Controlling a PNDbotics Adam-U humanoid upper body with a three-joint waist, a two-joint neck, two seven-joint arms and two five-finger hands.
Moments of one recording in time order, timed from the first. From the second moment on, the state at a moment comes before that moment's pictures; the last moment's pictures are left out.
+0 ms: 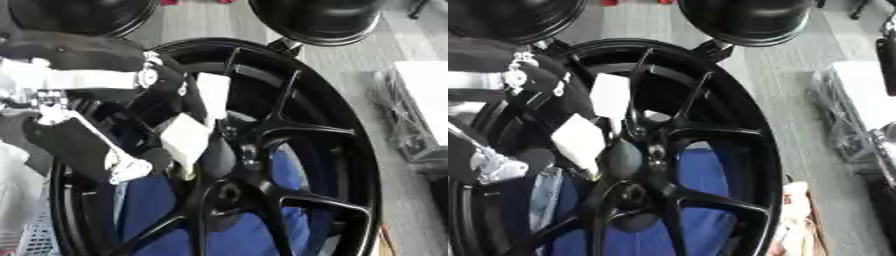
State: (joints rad) left arm -1.07 0.73 -0.62 -1.99 -0.15 0.30 -0.85; right arm -0.17 -0.63 -0.14 -1.98 -0.01 0.25 -0.87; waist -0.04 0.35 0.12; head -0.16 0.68
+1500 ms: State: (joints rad) left arm -1.04 0.71 -0.63 -1.99 -0.23 0.31 -0.86; right arm -0.18 -0.61 -0.14 -1.98 -0.04 0.24 -0.88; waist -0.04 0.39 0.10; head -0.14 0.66
